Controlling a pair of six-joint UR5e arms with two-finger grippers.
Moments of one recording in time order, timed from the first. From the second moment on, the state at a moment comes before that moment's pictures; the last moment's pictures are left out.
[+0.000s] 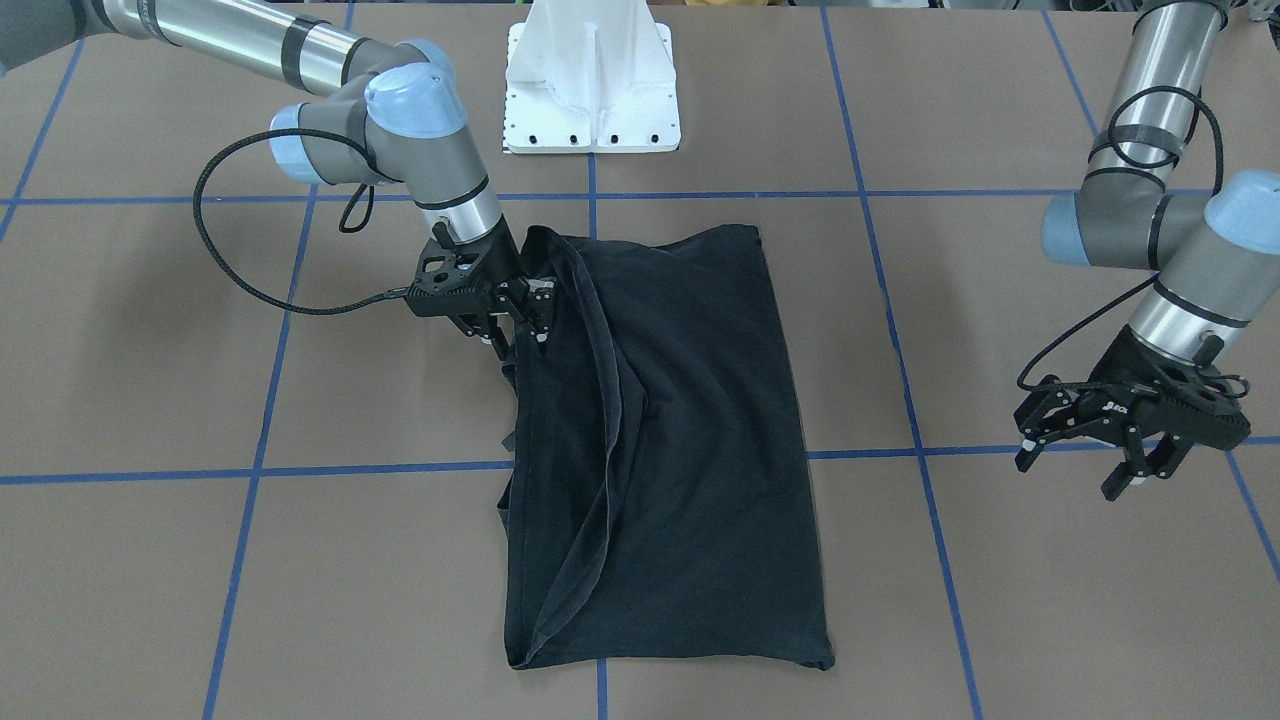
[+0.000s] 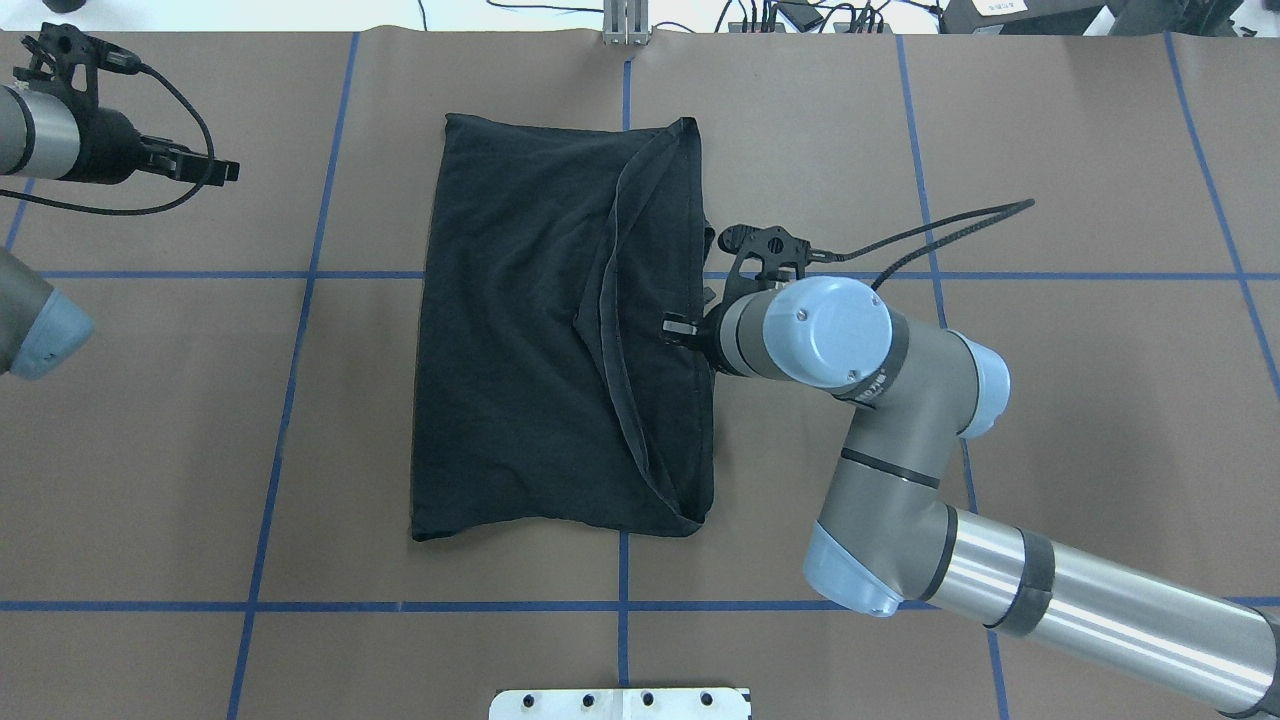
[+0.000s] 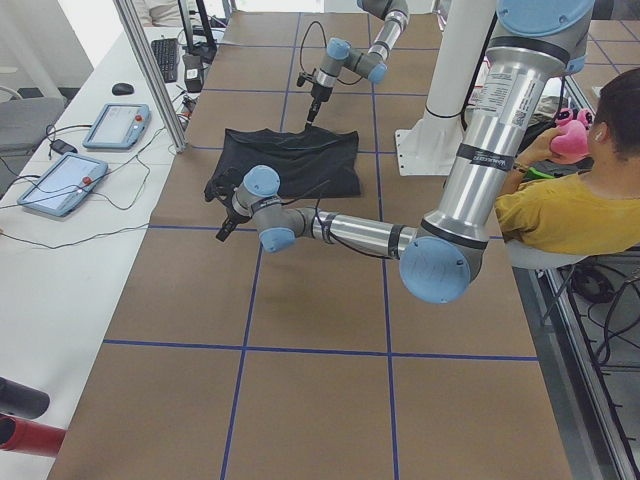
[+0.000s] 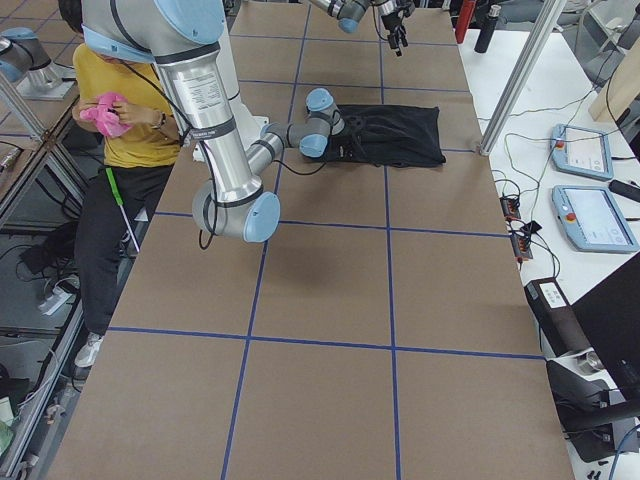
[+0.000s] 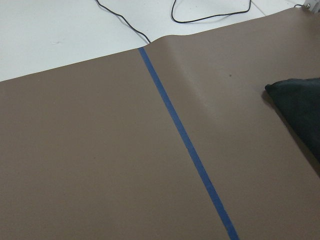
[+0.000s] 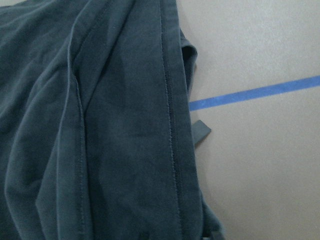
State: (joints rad) left arm -1.05 -1.88 -1.36 -2.55 -1.99 -0.64; right arm 0.50 -0.99 1.67 -1.24 1.64 1.43
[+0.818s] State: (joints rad) left arm -1.05 -1.88 -1.36 -2.55 -1.99 -0.64; right arm 0.34 -0.87 1.72 -1.60 1.57 1.31
